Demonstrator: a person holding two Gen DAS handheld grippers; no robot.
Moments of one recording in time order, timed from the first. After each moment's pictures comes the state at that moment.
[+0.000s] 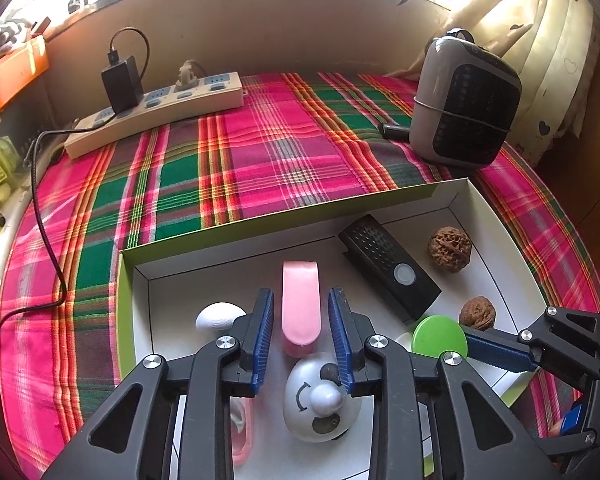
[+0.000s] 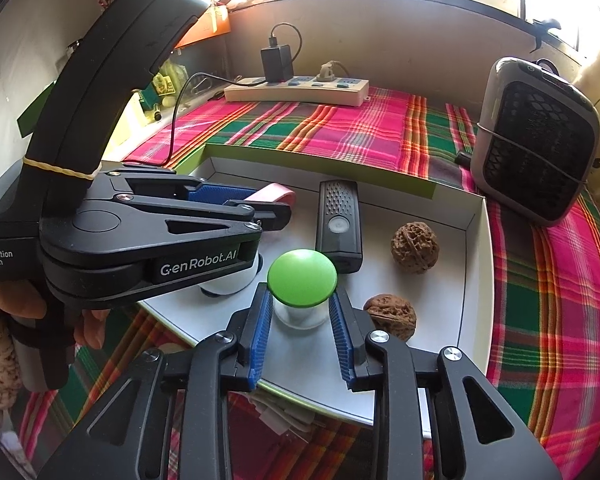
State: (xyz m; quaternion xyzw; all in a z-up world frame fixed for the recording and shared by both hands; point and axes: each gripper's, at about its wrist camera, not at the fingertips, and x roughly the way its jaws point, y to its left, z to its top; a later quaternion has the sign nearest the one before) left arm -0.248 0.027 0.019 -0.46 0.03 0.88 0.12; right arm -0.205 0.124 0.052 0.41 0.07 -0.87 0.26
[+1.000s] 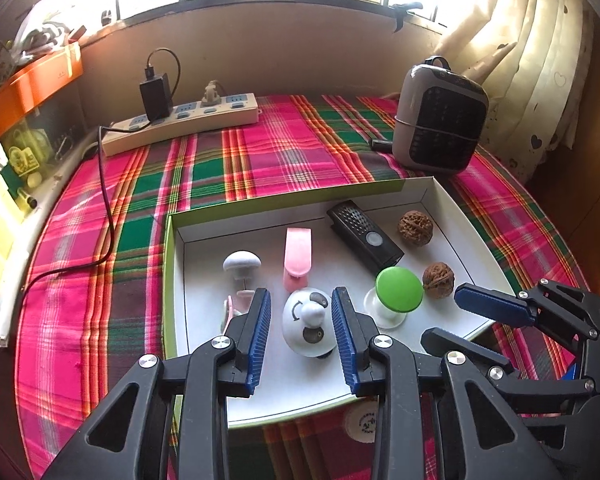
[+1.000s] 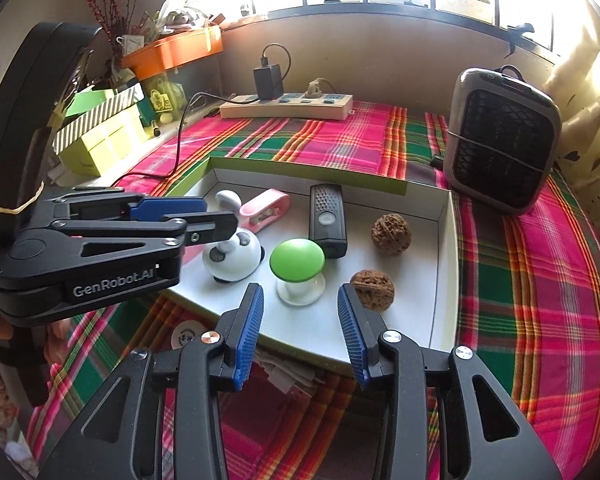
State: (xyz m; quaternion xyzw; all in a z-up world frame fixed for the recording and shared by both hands) left arm -0.188 0.011 0.045 -0.42 0.01 0.90 0.10; right arm -0.172 0.141 0.069 0.39 0.05 -0.89 0.24
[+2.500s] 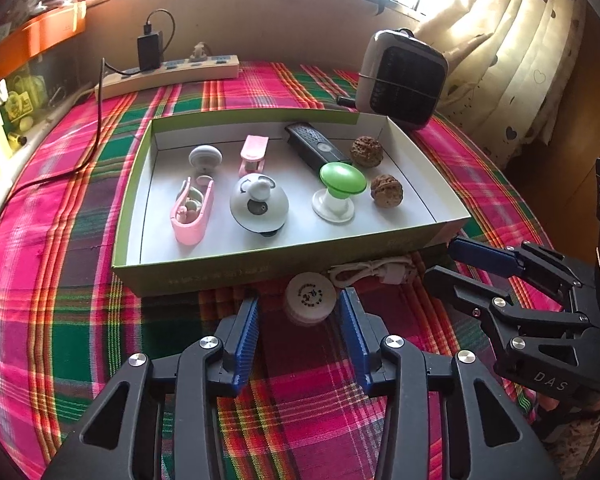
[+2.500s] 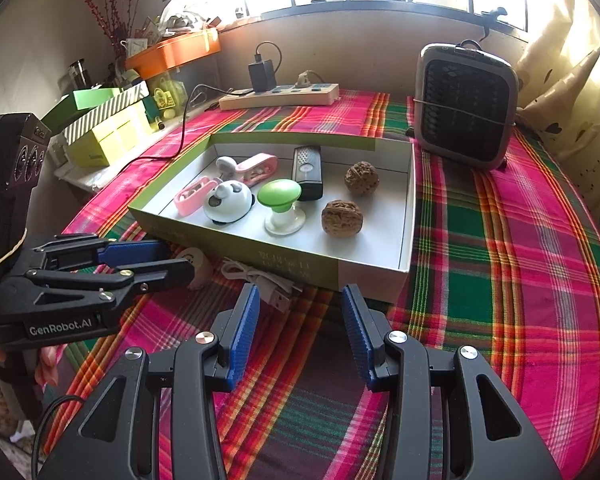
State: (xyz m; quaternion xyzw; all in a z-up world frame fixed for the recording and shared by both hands) left arm -0.127 0.022 0.014 -0.45 -0.03 0.88 0.13; right arm -0.132 0.176 0.057 0.39 0.04 -0.89 0.24
